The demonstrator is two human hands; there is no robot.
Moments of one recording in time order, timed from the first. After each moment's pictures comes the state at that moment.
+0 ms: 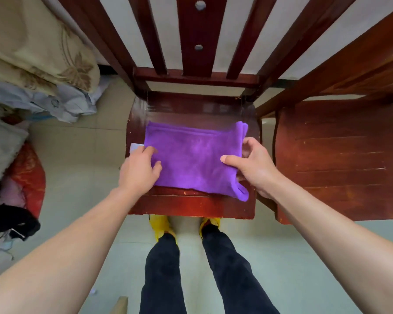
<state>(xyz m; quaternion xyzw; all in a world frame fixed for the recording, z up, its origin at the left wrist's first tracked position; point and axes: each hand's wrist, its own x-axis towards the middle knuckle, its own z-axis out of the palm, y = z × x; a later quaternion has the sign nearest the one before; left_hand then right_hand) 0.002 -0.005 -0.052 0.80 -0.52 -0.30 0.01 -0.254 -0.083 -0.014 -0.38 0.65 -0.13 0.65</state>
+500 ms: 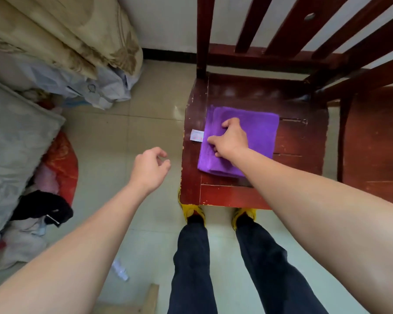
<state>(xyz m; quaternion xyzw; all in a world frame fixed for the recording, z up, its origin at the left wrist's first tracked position) 0.128 0.053 -0.064 0.83 -0.38 -0.41 0.06 -0.048 -0.058 -0.092 -0.47 0.72 0.02 0.51</state>
